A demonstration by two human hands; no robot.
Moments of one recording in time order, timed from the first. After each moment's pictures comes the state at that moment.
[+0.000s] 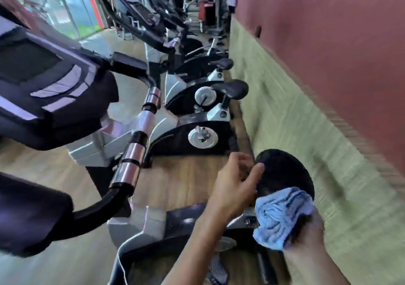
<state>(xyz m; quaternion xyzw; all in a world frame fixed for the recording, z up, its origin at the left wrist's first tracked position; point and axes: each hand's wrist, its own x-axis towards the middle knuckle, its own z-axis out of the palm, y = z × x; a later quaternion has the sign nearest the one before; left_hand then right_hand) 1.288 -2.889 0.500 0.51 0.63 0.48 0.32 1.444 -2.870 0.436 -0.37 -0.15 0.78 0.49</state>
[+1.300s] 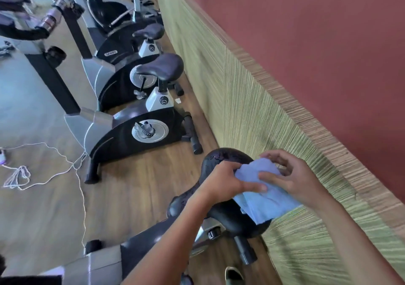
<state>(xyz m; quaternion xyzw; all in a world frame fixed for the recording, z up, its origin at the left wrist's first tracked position) 1.377 -2.616 0.394 0.60 0.58 0.18 0.52 1.584 -2.622 0.400 -0.53 -0.58 0.51 0.36</state>
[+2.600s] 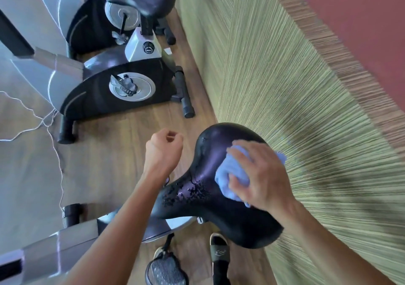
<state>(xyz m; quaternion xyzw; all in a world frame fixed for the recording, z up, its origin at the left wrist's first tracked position) 1.278 -2.549 0.289 0.39 0.81 0.28 0.35 1.515 -2.573 0.255 -0.47 -0.85 0.05 0.24</state>
